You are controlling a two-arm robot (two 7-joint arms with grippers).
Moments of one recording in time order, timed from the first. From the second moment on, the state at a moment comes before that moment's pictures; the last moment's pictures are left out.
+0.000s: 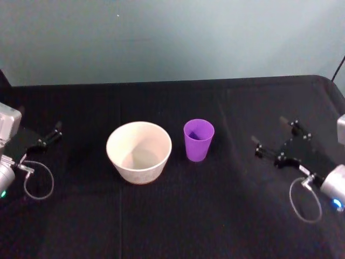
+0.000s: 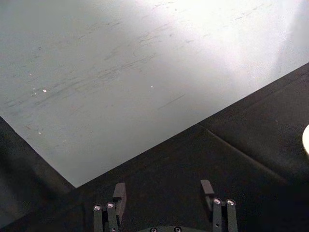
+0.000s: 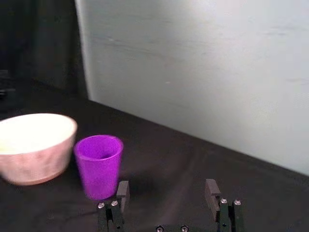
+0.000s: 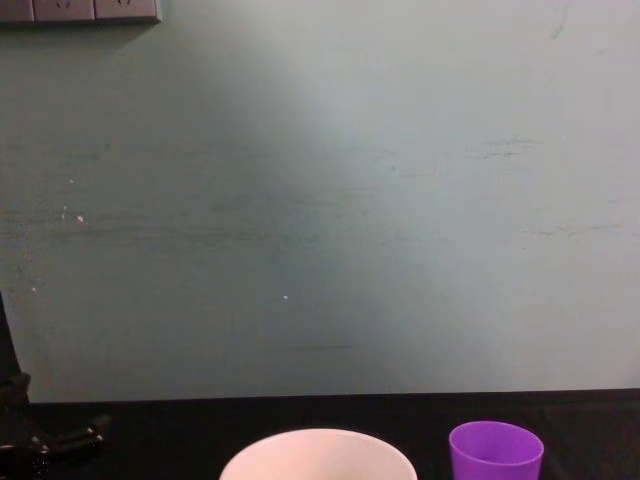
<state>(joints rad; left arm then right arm) -0.20 0.60 0.45 -1.41 -0.25 -0.12 0.03 -0.02 0.72 -0.30 -1.54 0.51 -0.25 0.28</state>
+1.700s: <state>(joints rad) -0.20 0.60 0.45 -1.41 -0.25 -0.12 0.03 0.20 0.43 -0.38 -1.25 0.41 -0.27 0.54</state>
